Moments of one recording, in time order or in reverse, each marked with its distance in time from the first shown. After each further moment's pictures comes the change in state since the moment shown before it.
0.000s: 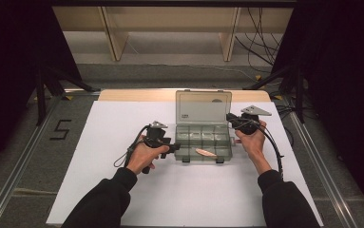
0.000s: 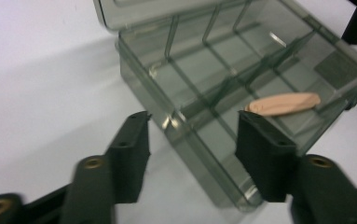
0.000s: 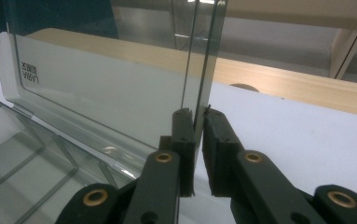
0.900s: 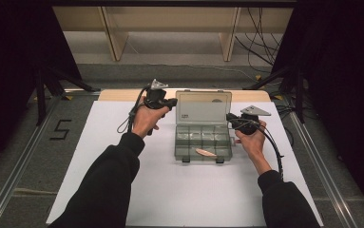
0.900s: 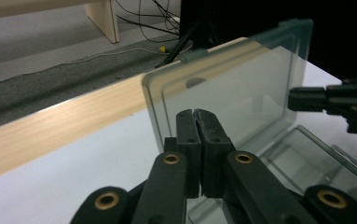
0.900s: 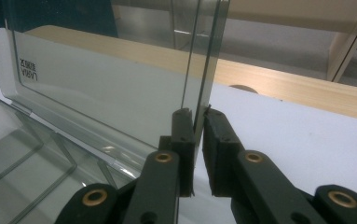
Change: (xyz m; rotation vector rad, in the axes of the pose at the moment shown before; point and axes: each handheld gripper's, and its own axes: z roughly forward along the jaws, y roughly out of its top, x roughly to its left) left arm 0.018 0.111 -0.021 -0.206 0.135 0.068; right arm 0.001 0.000 0.000 -0.009 -0.014 -0.026
